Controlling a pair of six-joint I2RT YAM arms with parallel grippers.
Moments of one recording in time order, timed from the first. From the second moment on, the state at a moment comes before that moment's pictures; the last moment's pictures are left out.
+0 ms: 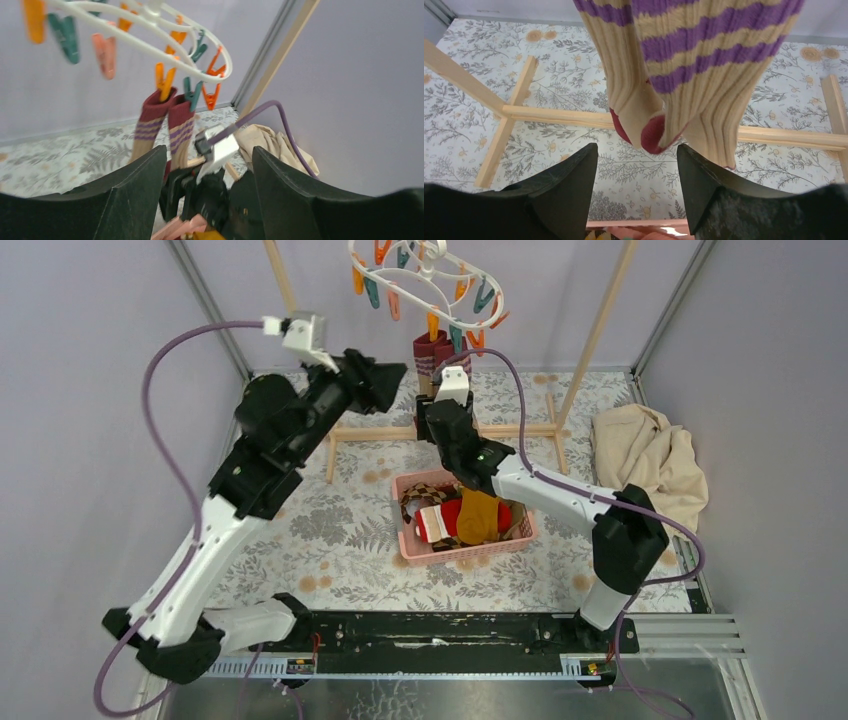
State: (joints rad) left arm -0.61 1.21 1.54 -0.21 -0.04 -0.35; right arm 0.84 1.70 1.34 0.01 0.64 0.27
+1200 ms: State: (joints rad) left arm -0.60 1.01 1.25 -0.38 -0.13 -0.42; right arm 0.67 1.51 1.36 -0.13 0.14 0.25
